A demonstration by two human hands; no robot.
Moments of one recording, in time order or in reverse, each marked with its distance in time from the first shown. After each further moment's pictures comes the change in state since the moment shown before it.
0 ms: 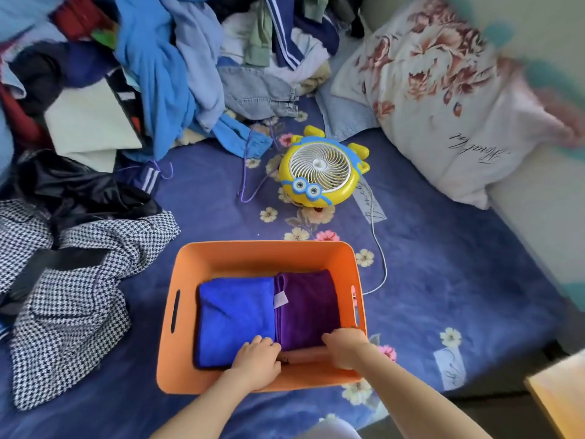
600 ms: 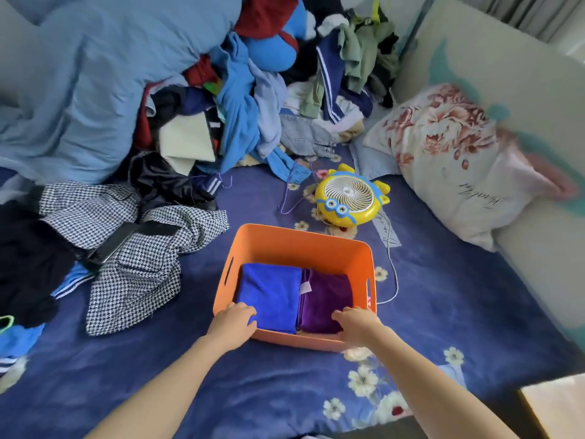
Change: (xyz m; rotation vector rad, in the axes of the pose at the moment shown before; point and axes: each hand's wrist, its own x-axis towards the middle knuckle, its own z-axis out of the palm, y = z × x) left_hand -0.127 -0.058 0.002 -0.276 0.429 -0.198; right_hand -0.090 -0.046 -0.011 -0.093 0.289 -0.010
